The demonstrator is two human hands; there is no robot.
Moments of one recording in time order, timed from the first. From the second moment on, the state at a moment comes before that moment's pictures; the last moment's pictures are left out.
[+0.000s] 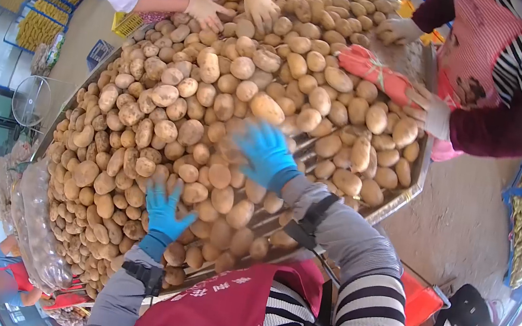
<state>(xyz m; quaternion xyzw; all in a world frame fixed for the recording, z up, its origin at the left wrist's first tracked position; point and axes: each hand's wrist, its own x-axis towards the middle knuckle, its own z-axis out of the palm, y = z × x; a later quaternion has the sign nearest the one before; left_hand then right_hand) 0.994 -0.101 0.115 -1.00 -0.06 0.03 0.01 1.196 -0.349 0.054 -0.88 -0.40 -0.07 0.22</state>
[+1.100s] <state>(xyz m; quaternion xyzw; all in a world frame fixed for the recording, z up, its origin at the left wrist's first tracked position) 1.138 -0.126 0.120 -0.05 -0.15 0.07 -0.99 1.415 -0.295 0.060 -0.96 -0.23 0.03 0.18</state>
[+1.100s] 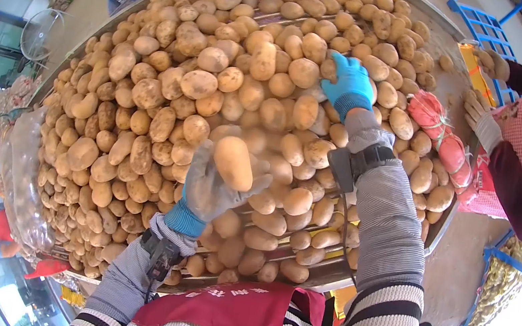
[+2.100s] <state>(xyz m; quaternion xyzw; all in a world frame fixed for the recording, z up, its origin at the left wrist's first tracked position) 1.072 -0.169 0.166 -0.55 -0.04 0.12 -0.82 1.167 -0.363 0.113 -0.35 0.04 0.42 0.84</state>
